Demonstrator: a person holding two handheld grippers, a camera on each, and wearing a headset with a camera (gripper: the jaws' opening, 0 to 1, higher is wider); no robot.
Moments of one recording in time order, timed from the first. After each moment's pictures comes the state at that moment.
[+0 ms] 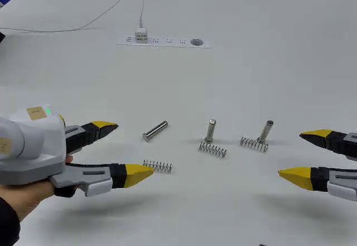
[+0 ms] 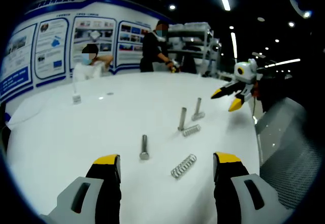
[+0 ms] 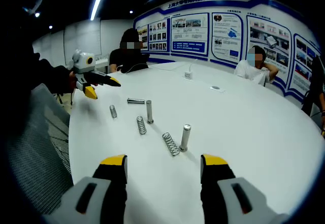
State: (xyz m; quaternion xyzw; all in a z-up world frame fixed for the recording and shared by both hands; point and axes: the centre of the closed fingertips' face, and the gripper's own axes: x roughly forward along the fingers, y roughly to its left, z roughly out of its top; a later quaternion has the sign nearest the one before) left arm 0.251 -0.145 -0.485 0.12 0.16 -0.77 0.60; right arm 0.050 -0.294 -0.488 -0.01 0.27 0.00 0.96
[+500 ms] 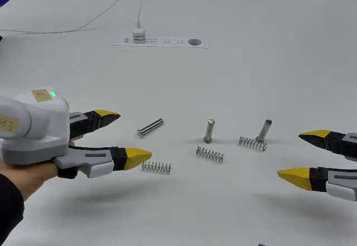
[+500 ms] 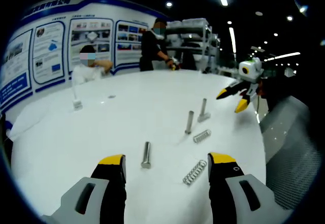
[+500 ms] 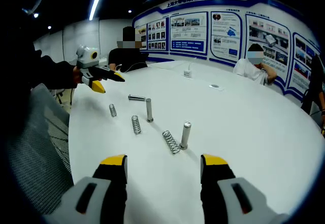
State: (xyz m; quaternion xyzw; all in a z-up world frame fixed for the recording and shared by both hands) left arm 0.262 -0.162 -0.479 0.14 0.15 -0.77 0.60; right arm 0.048 -0.293 -0.491 -0.01 0.27 -0.01 0.96
